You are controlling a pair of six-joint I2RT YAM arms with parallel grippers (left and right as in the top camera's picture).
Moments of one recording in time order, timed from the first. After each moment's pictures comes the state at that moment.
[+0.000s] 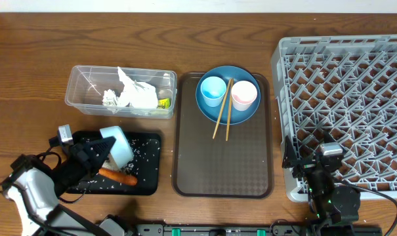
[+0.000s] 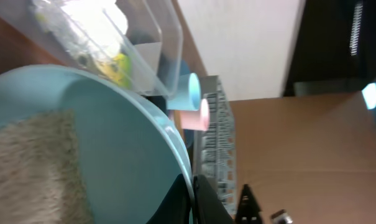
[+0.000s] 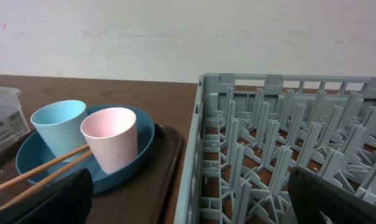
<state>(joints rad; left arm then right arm) 0.87 1.34 0.68 -1.14 1.35 0.39 0.09 0.01 0.01 -0.06 -0.08 0.04</state>
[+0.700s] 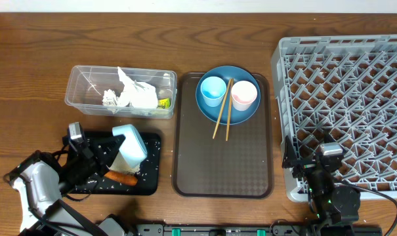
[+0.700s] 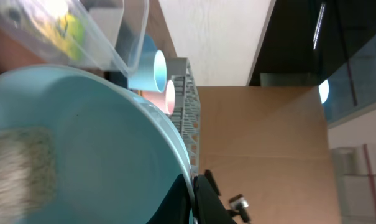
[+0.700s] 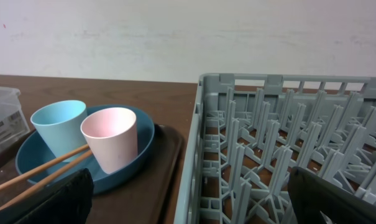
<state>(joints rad) 0.78 1.36 0.68 -1.28 1.44 0.40 0.09 0.01 0.01 -0.06 -0.08 0.04</state>
